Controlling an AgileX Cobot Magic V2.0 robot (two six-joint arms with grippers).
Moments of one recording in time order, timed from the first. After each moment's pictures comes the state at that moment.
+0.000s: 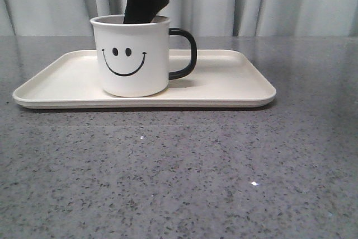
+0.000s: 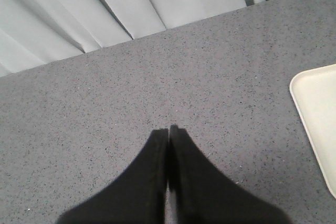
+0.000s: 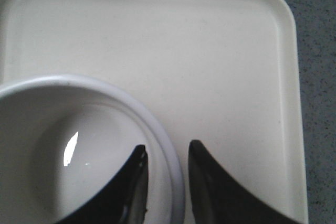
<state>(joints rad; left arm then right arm) -0.21 1.10 -1.66 0.34 1.28 -0.02 0.57 2.17 -2.21 0.41 1.24 -1.08</state>
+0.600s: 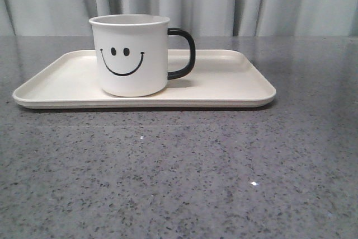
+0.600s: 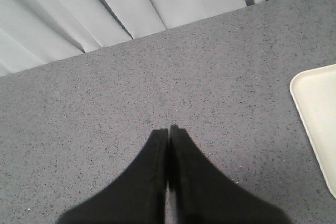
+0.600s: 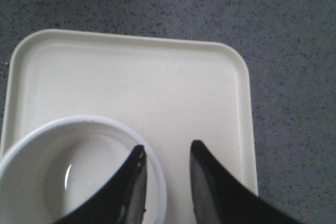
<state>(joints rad) -0.21 1.10 -1.66 0.34 1.28 -0.02 0.57 2.11 -2.28 0.46 1.25 -1.08</state>
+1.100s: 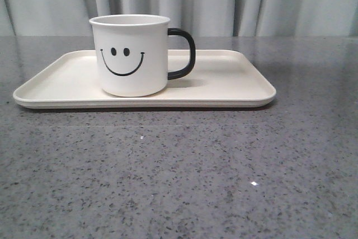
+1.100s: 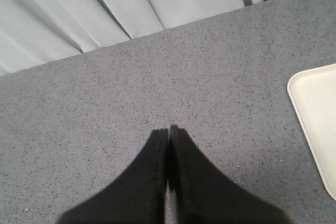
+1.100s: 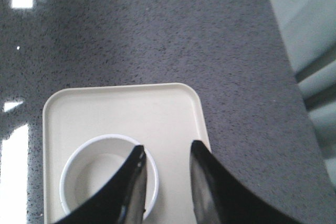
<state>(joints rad) -0.21 1.10 -1.66 0.33 1.28 -0.02 0.53 1.87 -2.28 0.49 1.26 -0.90</state>
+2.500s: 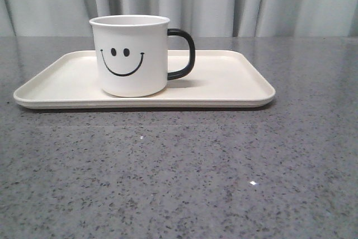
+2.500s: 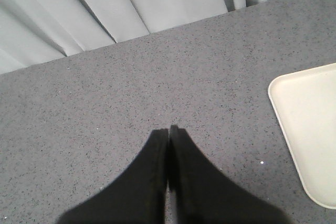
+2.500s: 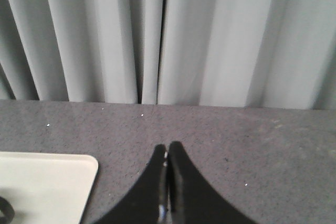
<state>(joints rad) -0.21 1.10 -1.65 0.28 1.26 -0.03 -0.23 0.61 -1.01 0.51 0.69 -0.39</state>
